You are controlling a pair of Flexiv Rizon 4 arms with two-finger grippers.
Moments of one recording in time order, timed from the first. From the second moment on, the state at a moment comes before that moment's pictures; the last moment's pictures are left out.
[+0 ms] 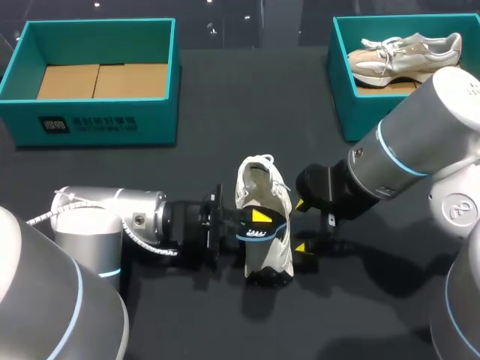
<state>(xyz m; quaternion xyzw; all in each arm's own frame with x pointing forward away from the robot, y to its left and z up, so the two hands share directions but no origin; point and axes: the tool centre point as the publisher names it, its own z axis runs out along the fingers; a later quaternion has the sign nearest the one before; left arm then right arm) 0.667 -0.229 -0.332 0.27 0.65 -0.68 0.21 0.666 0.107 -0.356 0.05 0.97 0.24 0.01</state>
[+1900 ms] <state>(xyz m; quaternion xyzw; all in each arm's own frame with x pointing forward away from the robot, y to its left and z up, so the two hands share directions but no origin) 0.639 -0.240 -0.306 0.26 0.70 -0.63 0.22 0.666 0.107 -0.356 0.05 0.97 0.24 0.01</state>
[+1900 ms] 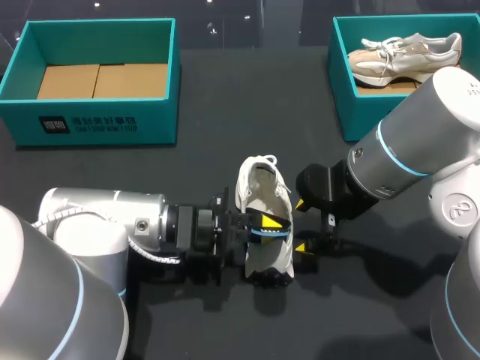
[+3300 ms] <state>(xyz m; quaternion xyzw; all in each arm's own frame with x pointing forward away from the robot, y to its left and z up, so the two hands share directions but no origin) 0.659 -0.245 -0.321 0.30 0.69 -0.62 0.23 0.666 0.107 -0.356 0.05 0.97 0.24 0.01</state>
